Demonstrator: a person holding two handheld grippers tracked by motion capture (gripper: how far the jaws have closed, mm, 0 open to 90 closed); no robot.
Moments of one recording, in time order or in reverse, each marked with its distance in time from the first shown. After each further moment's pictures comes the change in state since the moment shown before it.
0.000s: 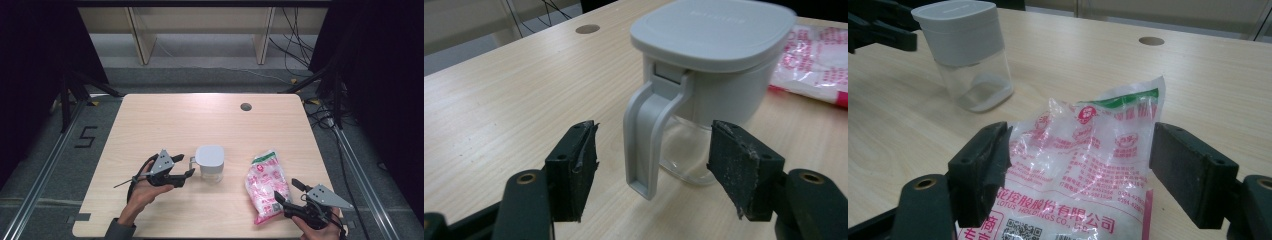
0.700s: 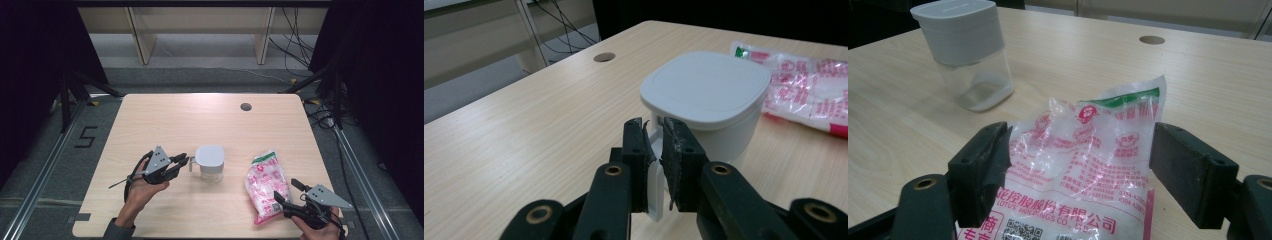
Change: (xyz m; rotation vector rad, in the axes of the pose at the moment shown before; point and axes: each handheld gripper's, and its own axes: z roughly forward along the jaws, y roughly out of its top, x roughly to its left) left arm -0.007 0.025 -0.015 -0.049 0.065 0.027; right arm 0.000 0.000 0.002 -0.011 0.003 -0.012
